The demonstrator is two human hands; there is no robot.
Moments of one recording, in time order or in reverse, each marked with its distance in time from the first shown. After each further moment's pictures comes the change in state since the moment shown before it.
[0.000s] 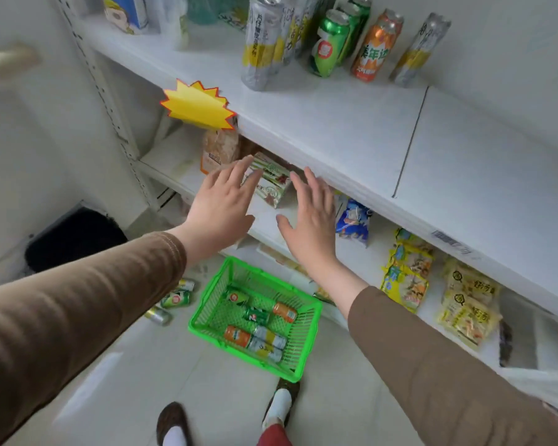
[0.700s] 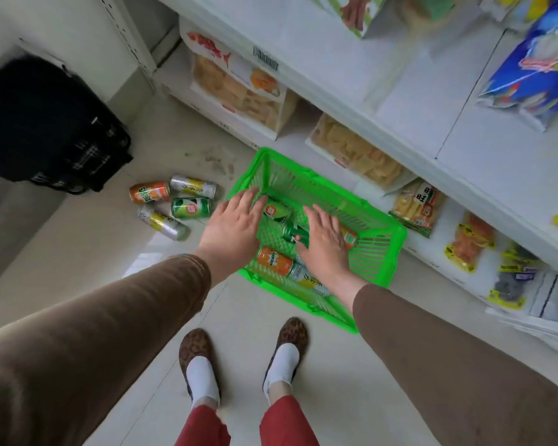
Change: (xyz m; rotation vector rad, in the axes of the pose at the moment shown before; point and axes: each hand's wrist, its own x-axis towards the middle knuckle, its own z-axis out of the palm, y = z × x) left_hand -0.146 -0.027 0.410 -0.043 -0.604 -0.122; right_hand -0.200 0.148 0.395 -0.015 -0.634 0.193
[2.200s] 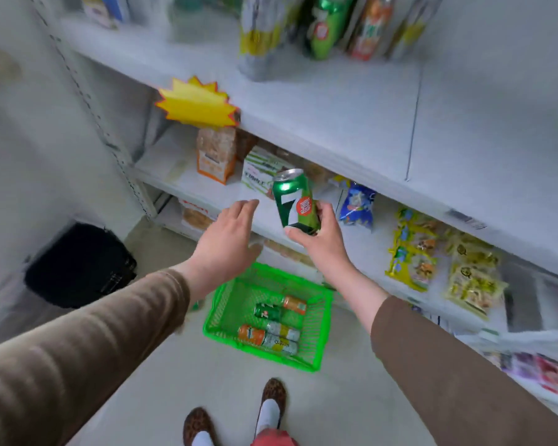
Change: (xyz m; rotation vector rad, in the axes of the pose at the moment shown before) left_hand -0.135 0.024 -0.376 -0.374 0.387 0.211; right_hand -0.111 -0.154 -0.395 0.868 0.429 0.115
